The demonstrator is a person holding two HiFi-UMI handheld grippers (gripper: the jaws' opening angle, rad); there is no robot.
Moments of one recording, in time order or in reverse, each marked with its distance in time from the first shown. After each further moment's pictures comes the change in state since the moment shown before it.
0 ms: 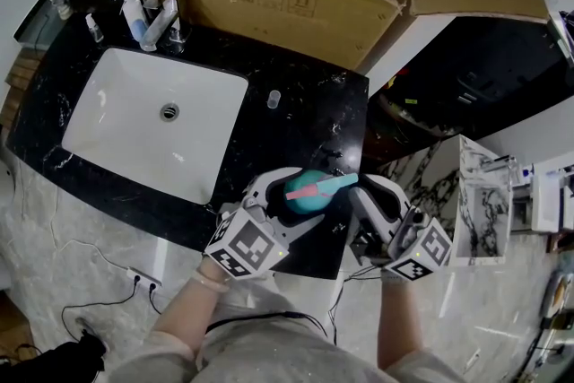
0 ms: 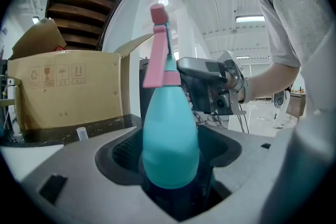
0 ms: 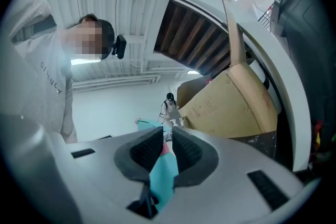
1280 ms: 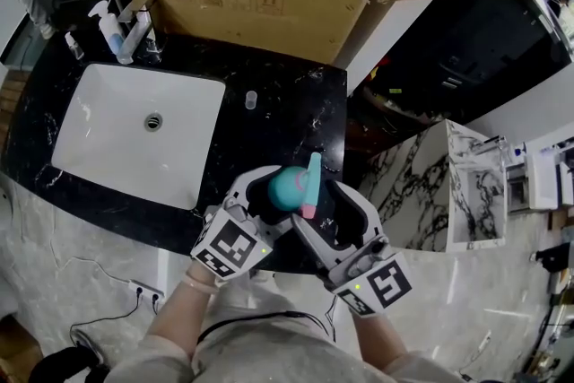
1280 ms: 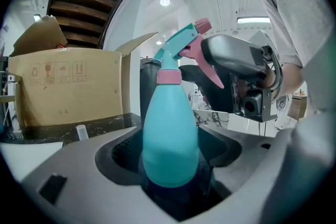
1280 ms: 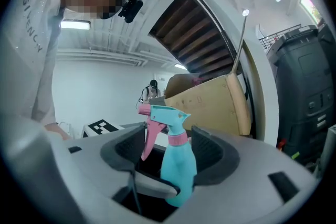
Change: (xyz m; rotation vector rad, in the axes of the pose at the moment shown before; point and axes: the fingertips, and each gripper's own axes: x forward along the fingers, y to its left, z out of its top) left arm -0.001 0.003 0.001 -0.014 -0.002 -0.002; right arm 0.014 0.040 -0.023 -0.181 0.138 -0.297
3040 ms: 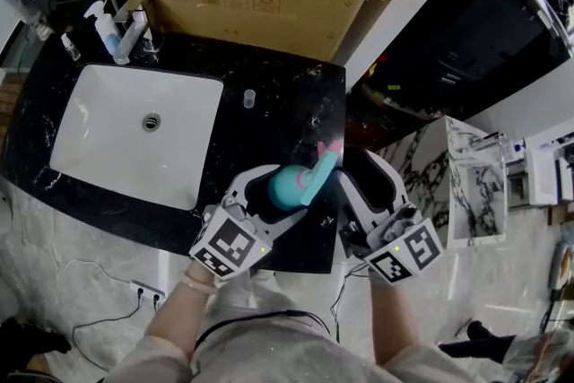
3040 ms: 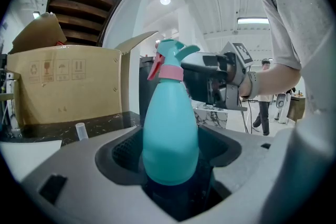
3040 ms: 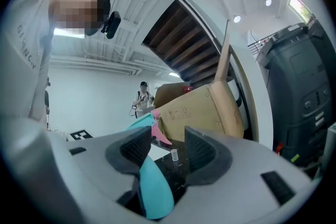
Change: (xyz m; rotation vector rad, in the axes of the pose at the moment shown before) left arm 0.000 0.000 -0.004 -0.009 0.012 -0.016; right arm -0.003 -0.068 0.023 0.045 -0.101 -0.037
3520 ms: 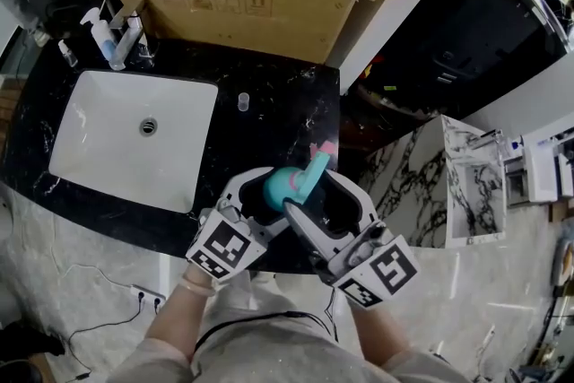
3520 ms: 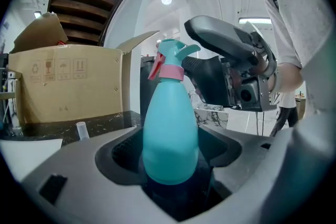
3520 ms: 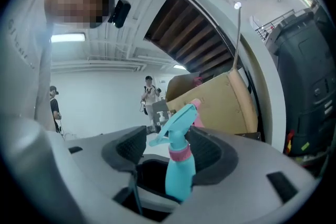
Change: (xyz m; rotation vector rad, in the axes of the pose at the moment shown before) left arm 0.000 0.001 0.000 -0.007 0.002 0.012; right arm 0.014 0.065 -0.011 0.045 0.088 0.077
